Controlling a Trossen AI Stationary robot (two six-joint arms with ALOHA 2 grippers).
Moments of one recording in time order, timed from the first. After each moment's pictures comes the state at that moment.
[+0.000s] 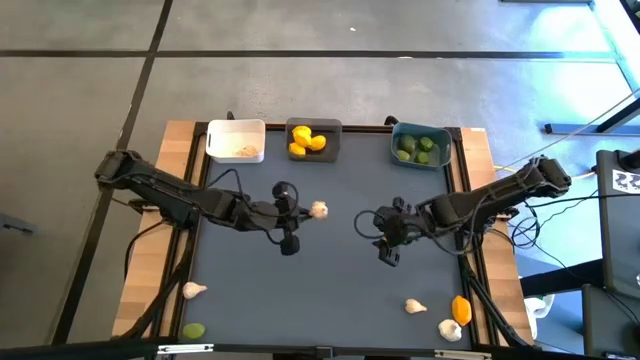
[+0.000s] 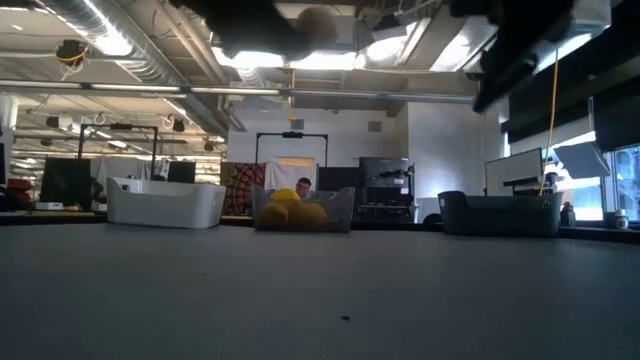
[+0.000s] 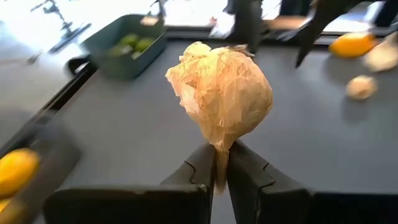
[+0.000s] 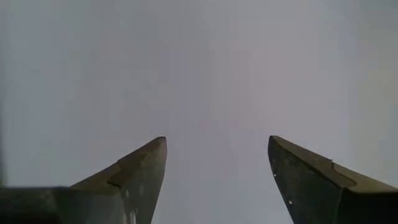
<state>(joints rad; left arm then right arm) -0.25 1.39 0.92 -0.06 -0.50 -0.18 0.34 1.34 1.05 -0.76 0.21 0.64</state>
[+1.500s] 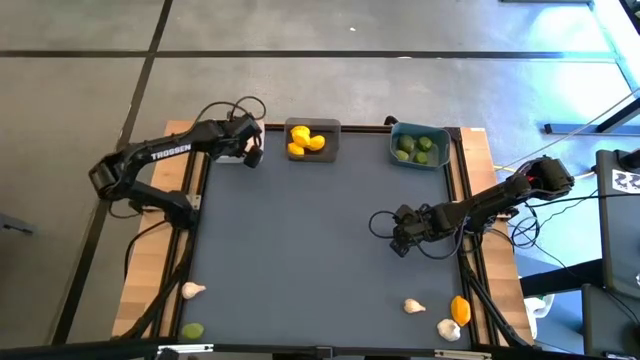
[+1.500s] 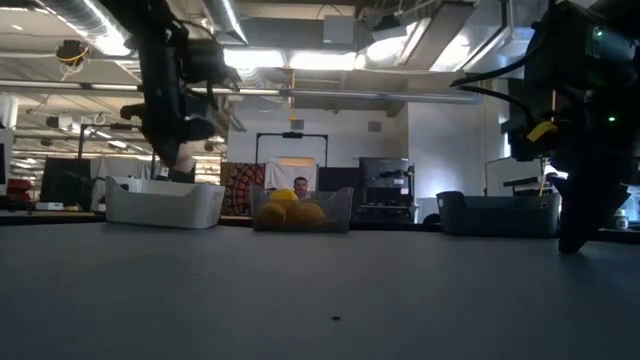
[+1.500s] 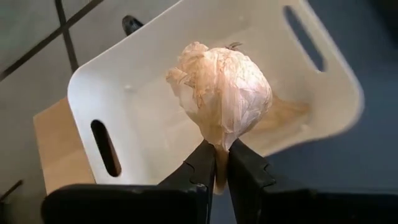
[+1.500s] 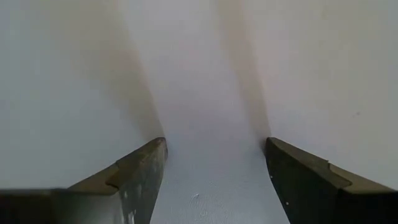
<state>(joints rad) 0.68 1.32 0.92 -0.87 -0.52 -0.36 0.29 1.34 0.51 -0.56 0.25 1.00</state>
